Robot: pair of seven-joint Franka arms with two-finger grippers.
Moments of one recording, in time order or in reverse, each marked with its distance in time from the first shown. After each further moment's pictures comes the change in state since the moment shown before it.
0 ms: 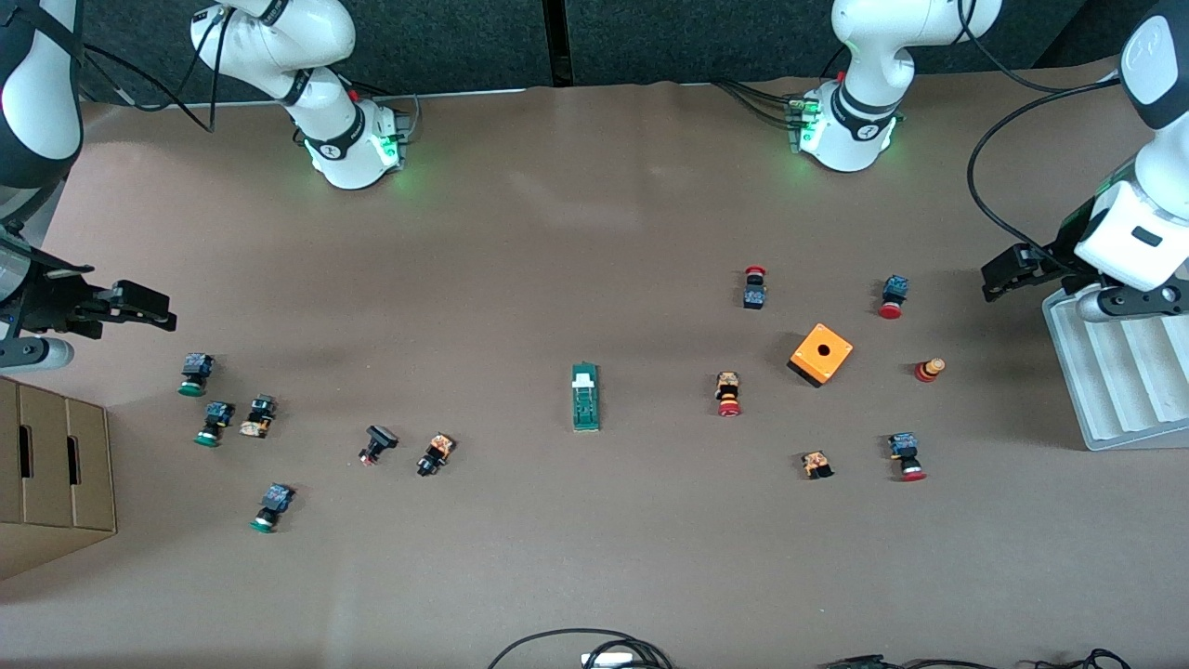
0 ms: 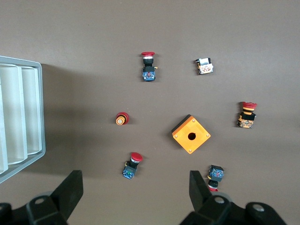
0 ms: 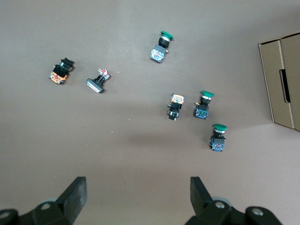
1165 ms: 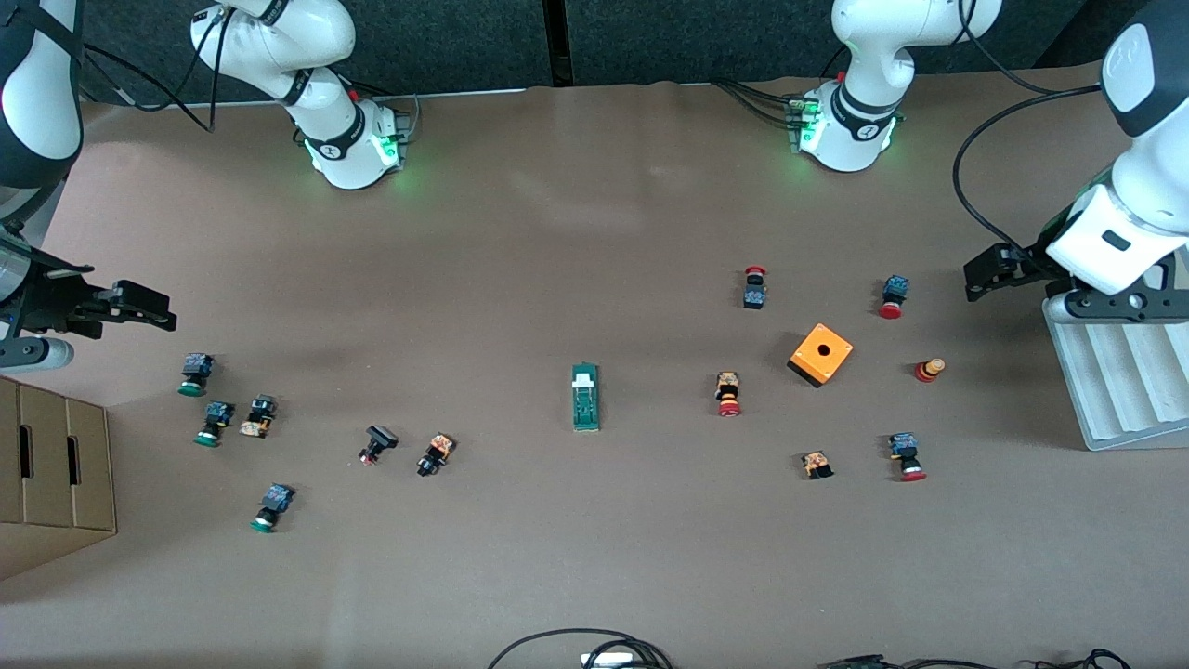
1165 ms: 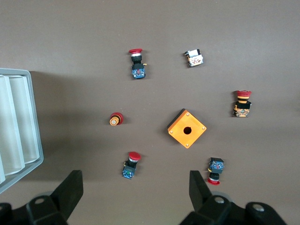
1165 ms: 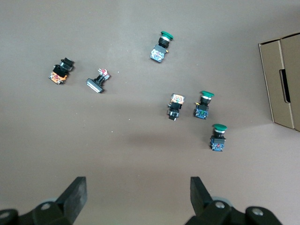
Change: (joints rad) left arm 0.000 0.006 -0.026 -0.008 -0.005 -0.004 0.060; right arm 0.000 0.000 0.000 0.000 0.000 0.000 0.000
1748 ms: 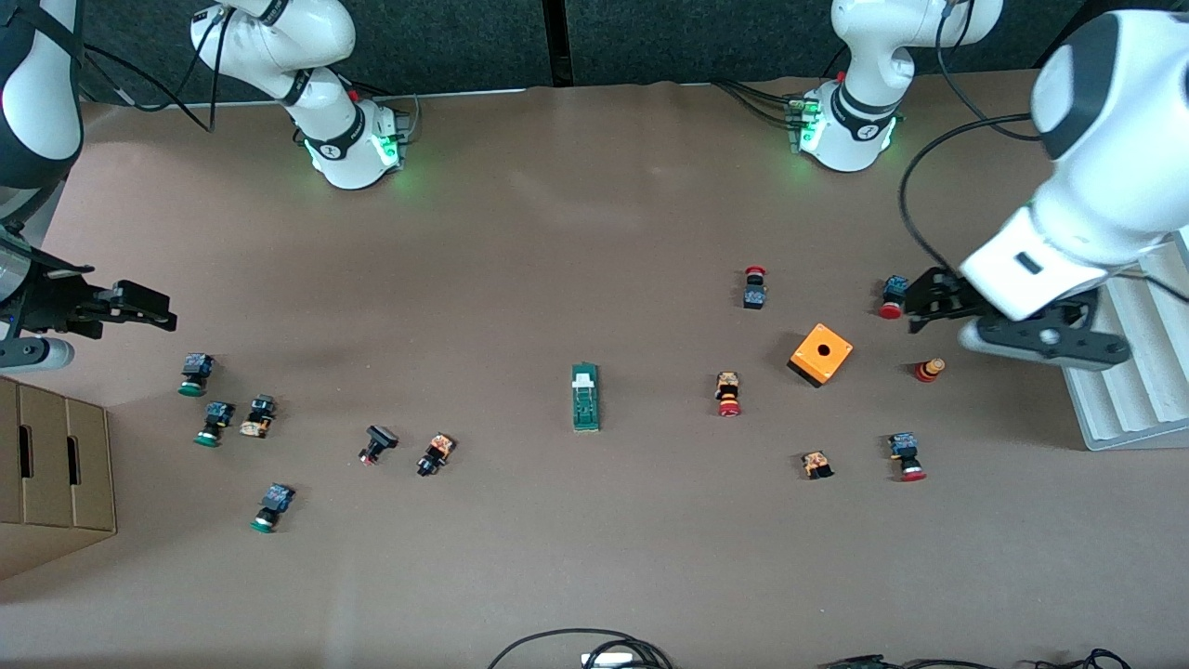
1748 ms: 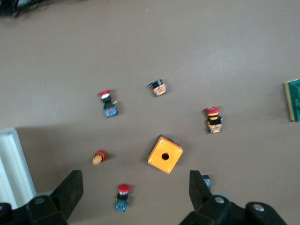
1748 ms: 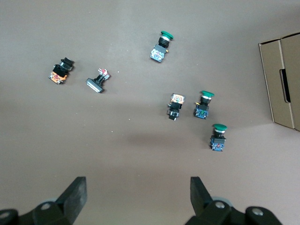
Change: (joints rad) left arm -0.076 0.126 -0.033 0.176 0.000 0.017 0.062; right arm 0.000 0.000 0.000 -0.001 0.000 0.000 0.000
